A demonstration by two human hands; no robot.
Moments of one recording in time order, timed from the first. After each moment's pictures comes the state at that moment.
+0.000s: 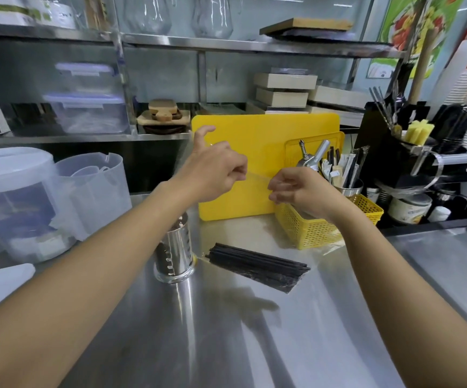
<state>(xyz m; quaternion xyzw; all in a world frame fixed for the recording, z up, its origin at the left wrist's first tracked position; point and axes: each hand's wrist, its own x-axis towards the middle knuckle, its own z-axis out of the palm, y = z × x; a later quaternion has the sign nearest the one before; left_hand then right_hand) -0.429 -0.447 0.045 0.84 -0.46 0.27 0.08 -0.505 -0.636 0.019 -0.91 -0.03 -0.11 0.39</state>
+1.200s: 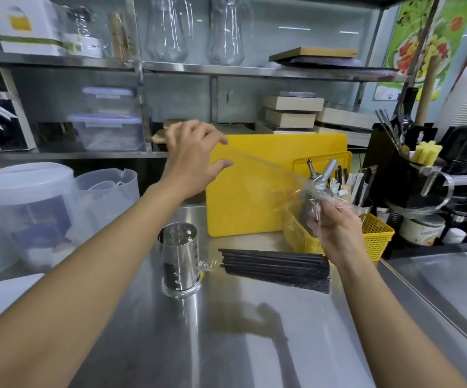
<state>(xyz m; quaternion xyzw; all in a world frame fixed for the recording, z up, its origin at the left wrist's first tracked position) -0.402 -0.420 0.059 0.83 -0.32 0.41 0.18 -0.501 -0.668 -0.045 -0.45 0.02 -0.26 0.86</state>
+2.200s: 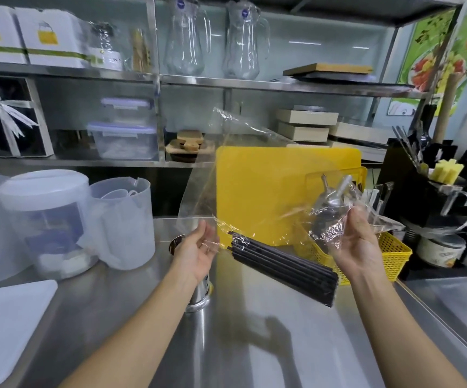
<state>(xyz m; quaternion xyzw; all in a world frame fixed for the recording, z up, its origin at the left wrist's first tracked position) -0.399 -0.410 -0.069 0.34 0.07 -0.14 0.93 -0.488 -0.668 -0.041 -0.32 -0.06 -0.23 0.92</state>
